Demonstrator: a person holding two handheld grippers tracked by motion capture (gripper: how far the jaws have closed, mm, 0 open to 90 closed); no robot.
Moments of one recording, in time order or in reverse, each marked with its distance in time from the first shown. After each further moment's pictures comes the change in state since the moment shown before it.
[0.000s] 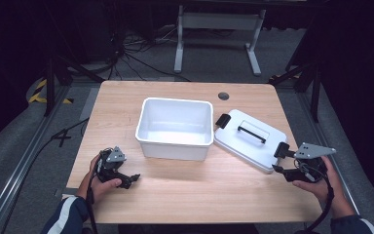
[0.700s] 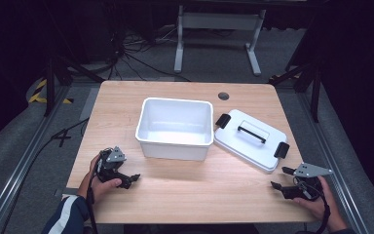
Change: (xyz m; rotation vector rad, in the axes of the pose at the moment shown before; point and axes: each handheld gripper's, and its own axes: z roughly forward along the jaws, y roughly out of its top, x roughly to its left) left arm 0.000 0.000 0.000 0.000 0.001 0.001; right arm 0.013 -0.074 0.029 -0.028 0.034 0.109
